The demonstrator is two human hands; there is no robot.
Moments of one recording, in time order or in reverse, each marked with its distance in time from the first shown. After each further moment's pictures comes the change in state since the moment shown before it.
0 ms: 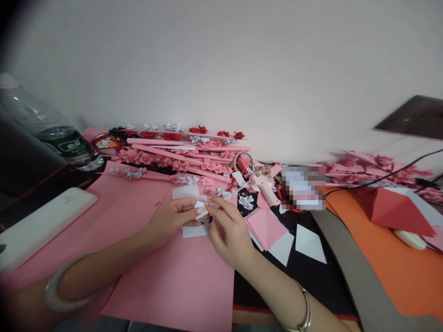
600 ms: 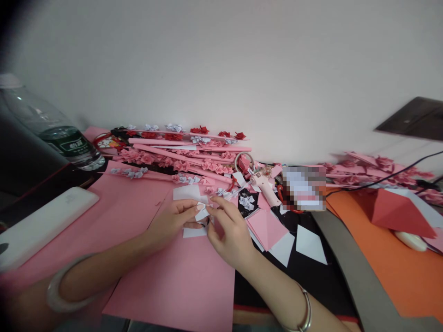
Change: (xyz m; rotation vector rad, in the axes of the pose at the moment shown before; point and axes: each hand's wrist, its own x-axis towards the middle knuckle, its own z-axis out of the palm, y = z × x) left_hand -0.004 0.001 0.004 -0.010 -0.010 0.027; right_hand 0.001 -0.002 0.003 -0.008 0.011 -0.007
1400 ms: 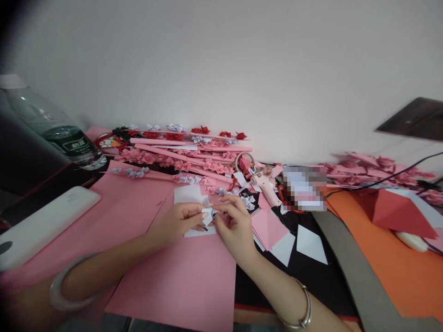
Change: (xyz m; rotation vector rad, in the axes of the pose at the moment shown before) left_hand 0.001 -0.003 0.001 0.223 -0.091 0.044; right_hand 0.005 0.002 0.002 0.230 0.138 0.278
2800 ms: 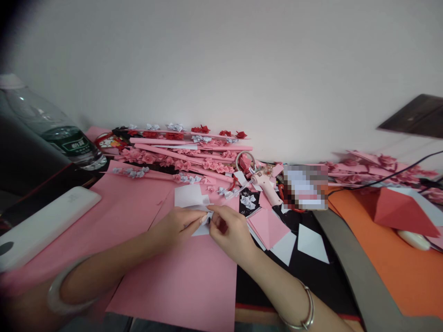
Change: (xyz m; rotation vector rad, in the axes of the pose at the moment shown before) left_hand -0.006 -0.003 -0.007 0.865 -0.017 0.348; right_hand -0.003 0.001 -0.001 -0.150 -0.239 -0.050
